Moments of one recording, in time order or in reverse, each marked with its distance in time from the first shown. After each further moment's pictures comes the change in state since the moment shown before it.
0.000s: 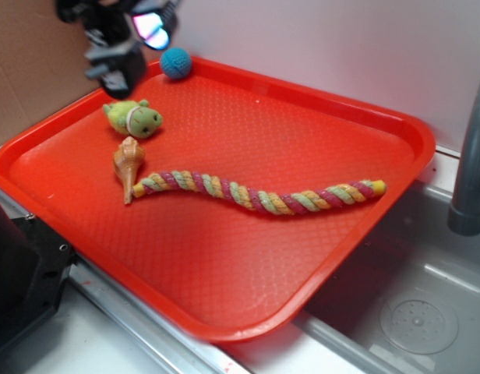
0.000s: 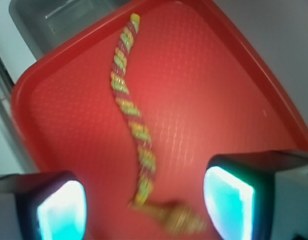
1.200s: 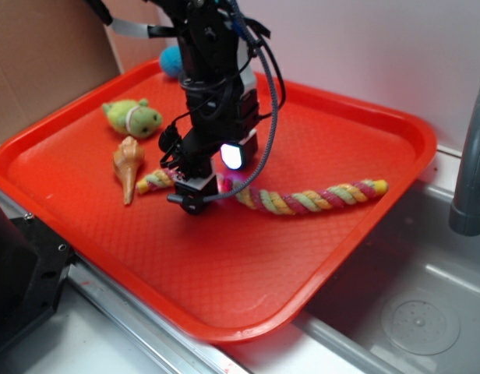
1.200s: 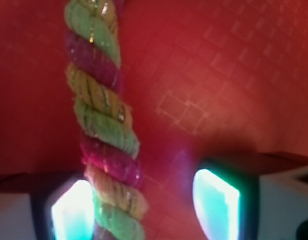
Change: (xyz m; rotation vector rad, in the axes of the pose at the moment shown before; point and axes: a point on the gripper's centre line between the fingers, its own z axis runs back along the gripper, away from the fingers) arm 0.011 -0.003 -0.122 -0.036 0.155 -0.319
